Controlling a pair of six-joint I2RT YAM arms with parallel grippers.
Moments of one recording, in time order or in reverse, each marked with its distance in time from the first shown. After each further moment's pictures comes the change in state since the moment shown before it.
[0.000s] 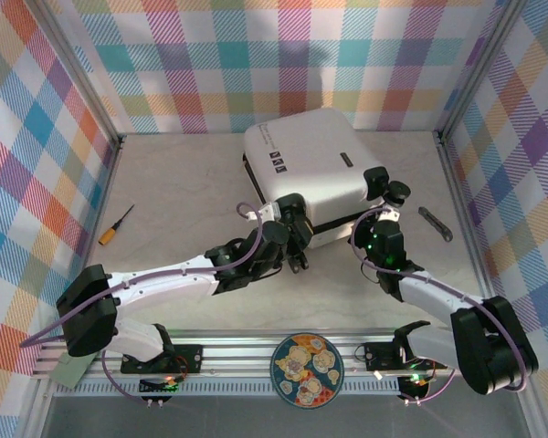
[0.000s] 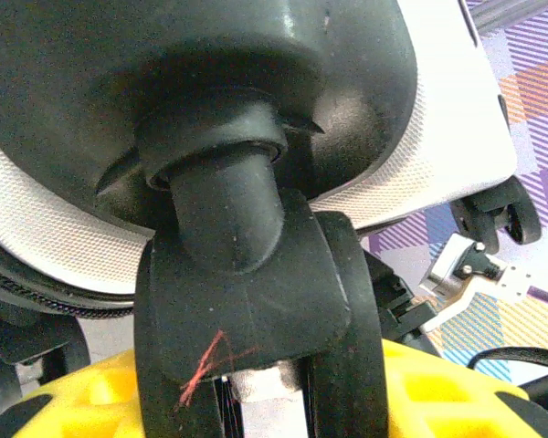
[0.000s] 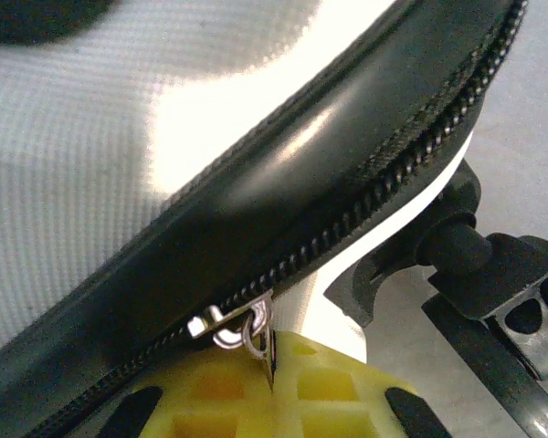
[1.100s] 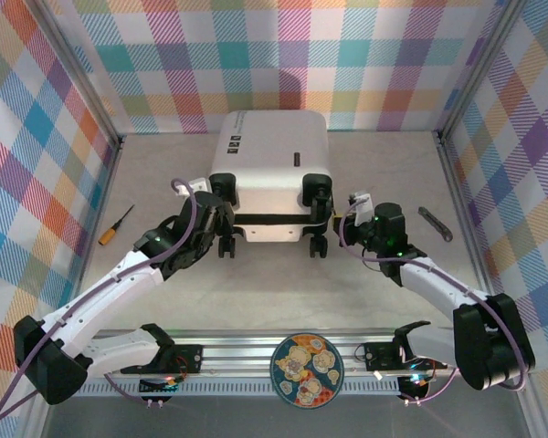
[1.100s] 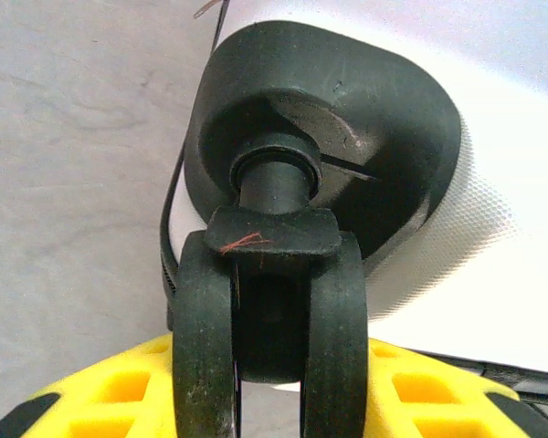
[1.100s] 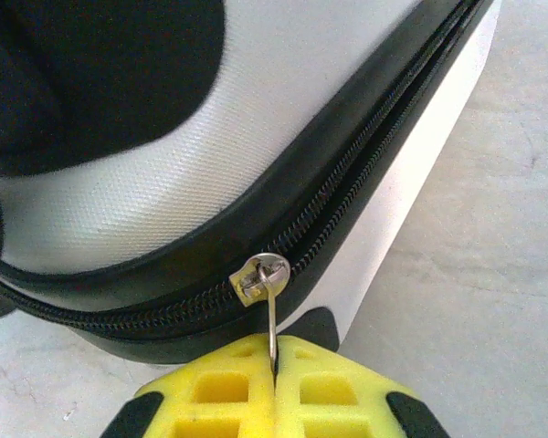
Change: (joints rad) left arm 0.391 -0.309 0.049 -0.561 -0.091 0.510; right arm 0.009 0.019 0.150 -0.134 -0.462 -0.431
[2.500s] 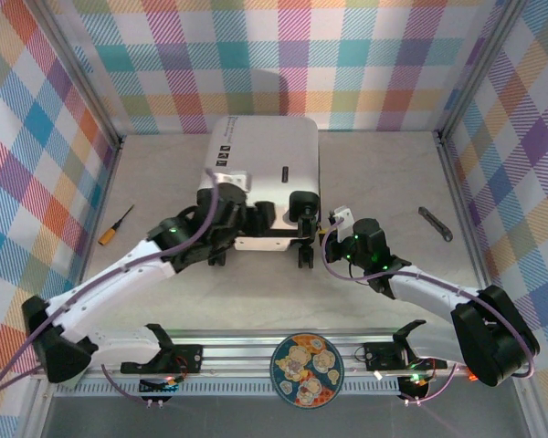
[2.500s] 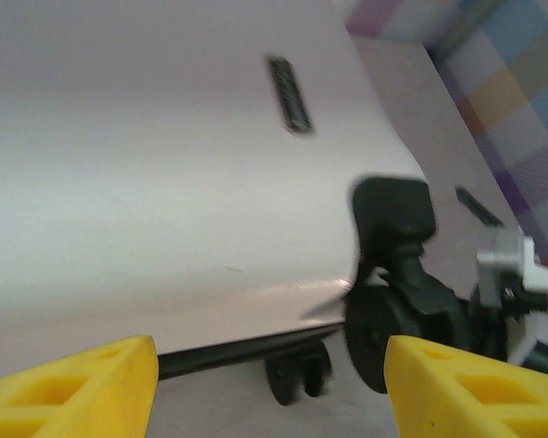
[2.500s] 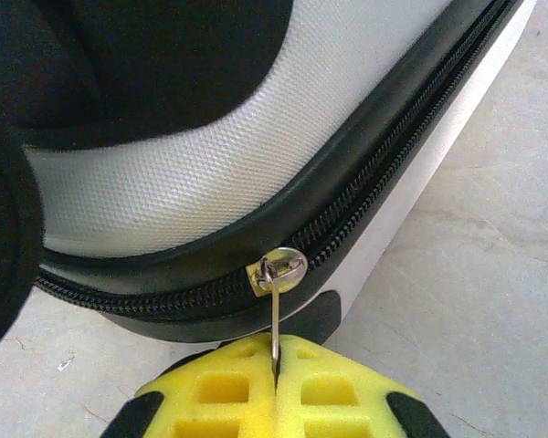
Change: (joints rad) left arm -0.225 0.150 0.201 0.016 0.172 0.058; right arm 0.200 0.021 -0.082 0.080 0.164 -0.031
